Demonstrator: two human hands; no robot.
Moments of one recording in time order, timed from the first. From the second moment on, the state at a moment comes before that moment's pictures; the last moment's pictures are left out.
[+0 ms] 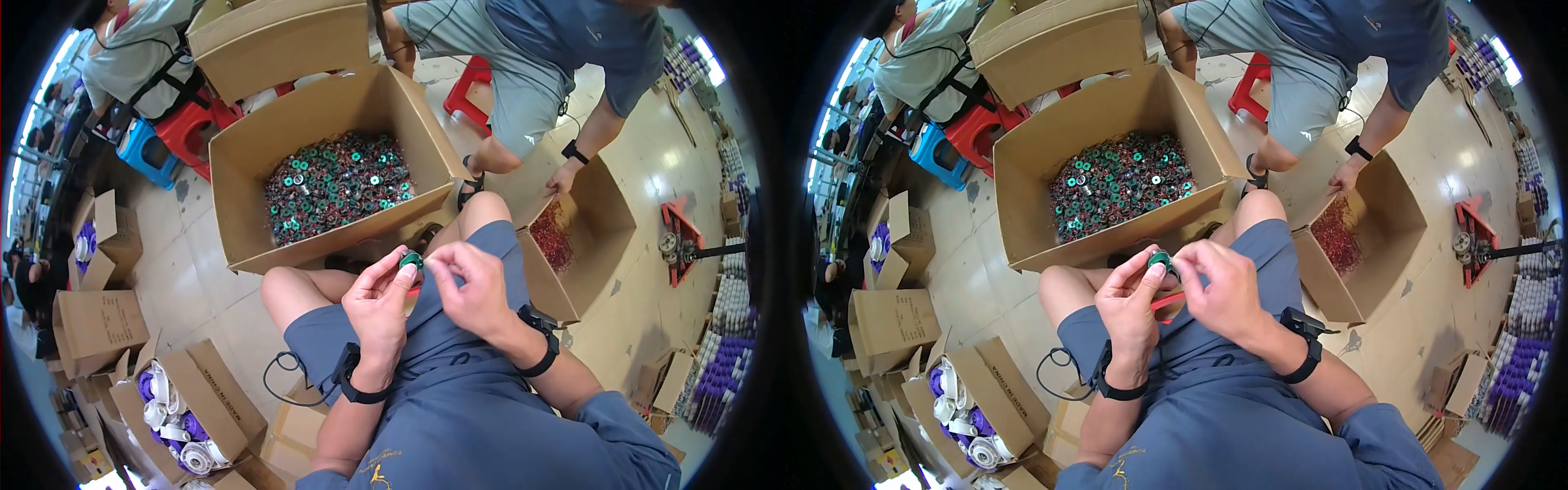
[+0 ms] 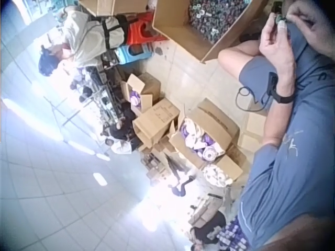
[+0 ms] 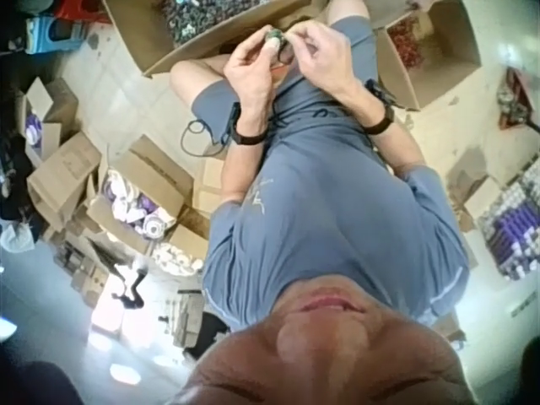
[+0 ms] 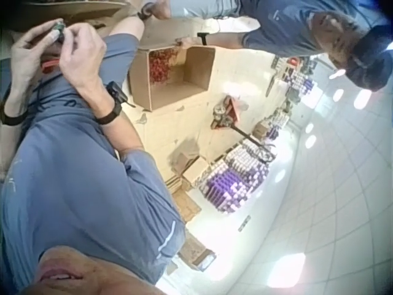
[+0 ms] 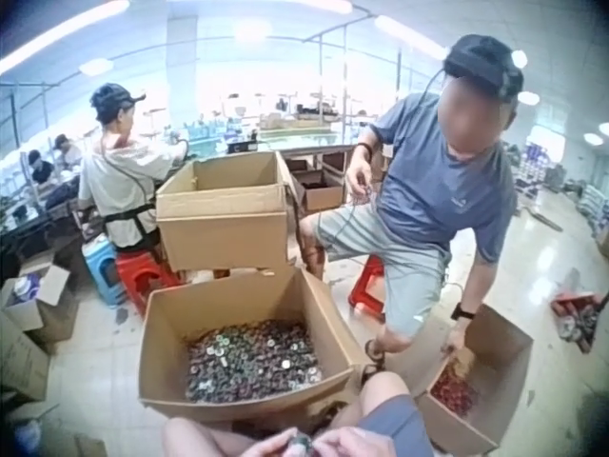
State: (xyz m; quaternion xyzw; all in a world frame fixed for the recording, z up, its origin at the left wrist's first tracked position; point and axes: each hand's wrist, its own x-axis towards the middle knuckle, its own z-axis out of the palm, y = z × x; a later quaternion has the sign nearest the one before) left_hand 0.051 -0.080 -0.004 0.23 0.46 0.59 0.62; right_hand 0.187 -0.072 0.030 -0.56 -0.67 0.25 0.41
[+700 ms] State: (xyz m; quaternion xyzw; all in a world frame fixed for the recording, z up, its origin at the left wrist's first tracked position) left_hand 0.054 -0.078 0.007 0.25 0.48 0.59 0.59; right_hand 0.172 -0.067 0.022 -0.56 -0.66 0.19 0.46
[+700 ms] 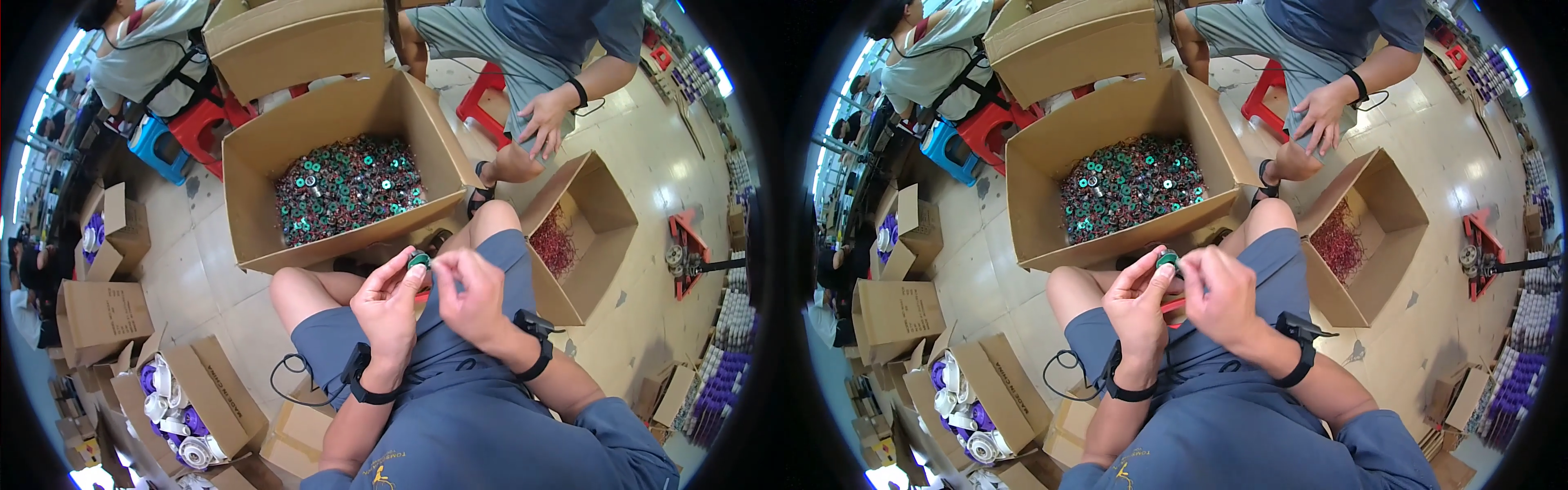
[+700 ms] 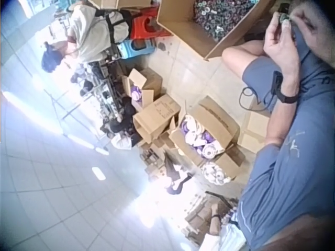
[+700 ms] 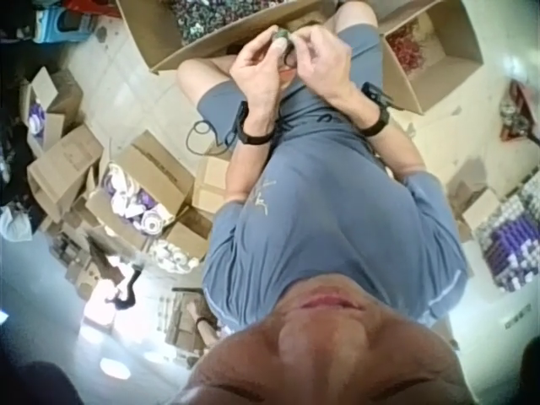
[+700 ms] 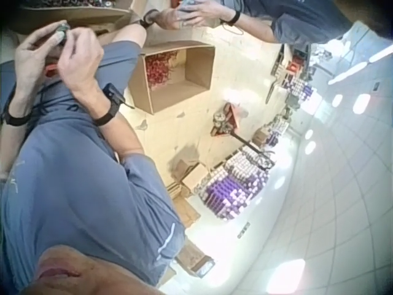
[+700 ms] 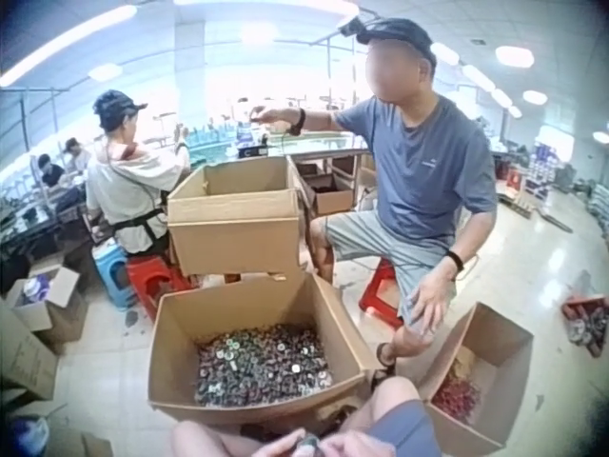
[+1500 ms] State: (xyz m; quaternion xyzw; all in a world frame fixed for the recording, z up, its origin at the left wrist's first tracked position) left_hand 0.040 -0.069 0.005 0.21 0.49 0.61 0.59; right_hand 0.179 -0.049 0.032 -0.52 -0.71 0.20 0.42
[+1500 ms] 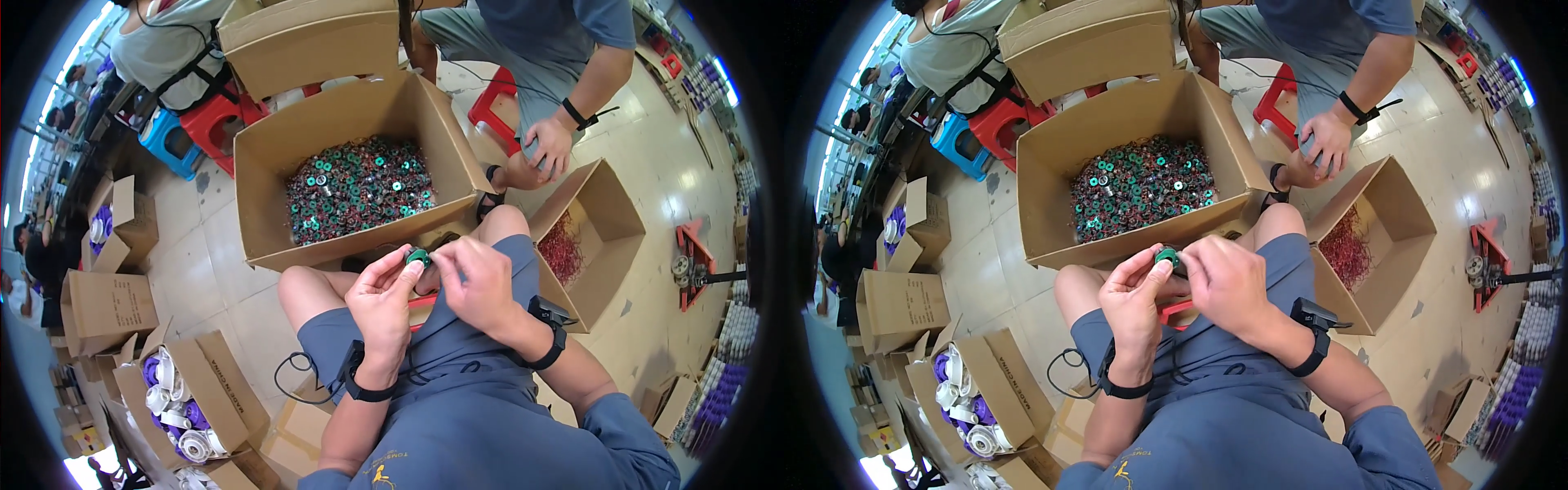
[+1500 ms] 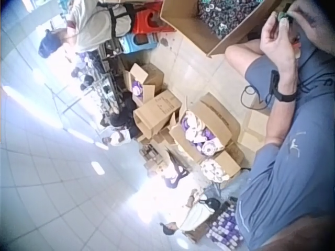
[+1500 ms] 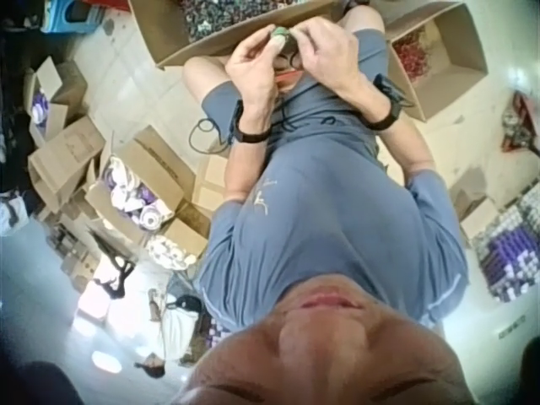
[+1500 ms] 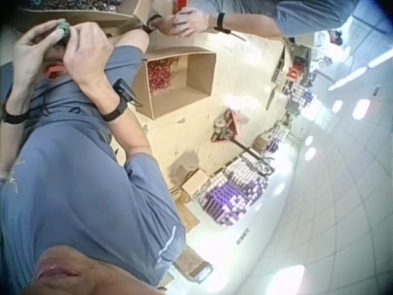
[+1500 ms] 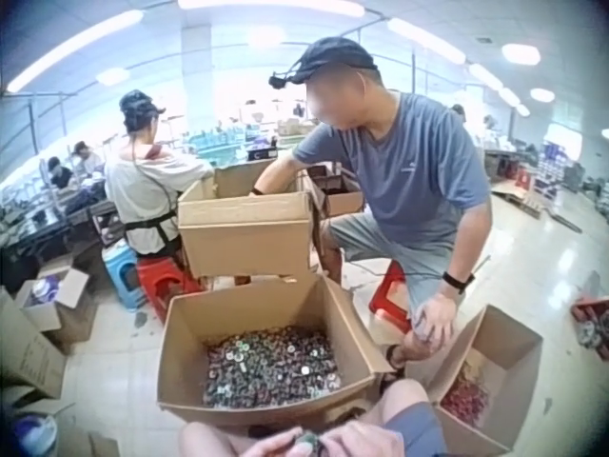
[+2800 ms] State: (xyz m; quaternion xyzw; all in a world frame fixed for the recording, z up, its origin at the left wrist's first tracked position) left_hand 0.014 -0.077 -0.021 0.24 0.44 0.70 0.51; right_hand 0.141 -0.052 0.036 -0.52 -0.71 0.28 0.38
